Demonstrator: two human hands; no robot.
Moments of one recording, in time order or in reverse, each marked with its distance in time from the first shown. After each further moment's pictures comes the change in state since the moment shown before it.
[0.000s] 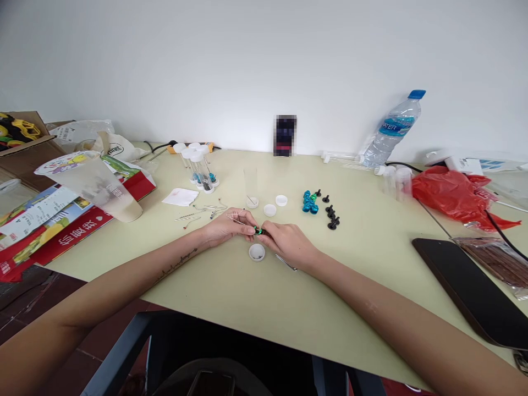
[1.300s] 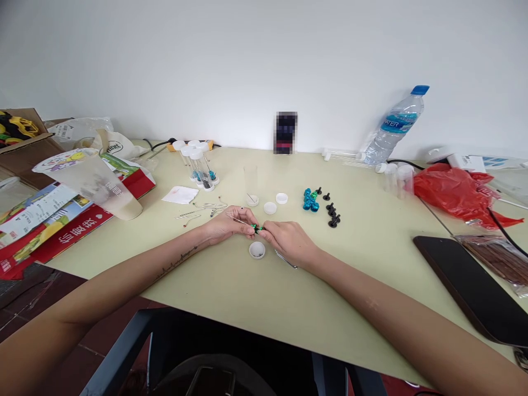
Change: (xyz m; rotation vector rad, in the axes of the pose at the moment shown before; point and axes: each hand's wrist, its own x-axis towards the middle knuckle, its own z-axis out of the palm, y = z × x) left_hand 0.001 -0.003 -0.001 -0.035 -0.014 0.008; right_hand -0.001 0.001 0.002 -0.008 0.071 -0.063
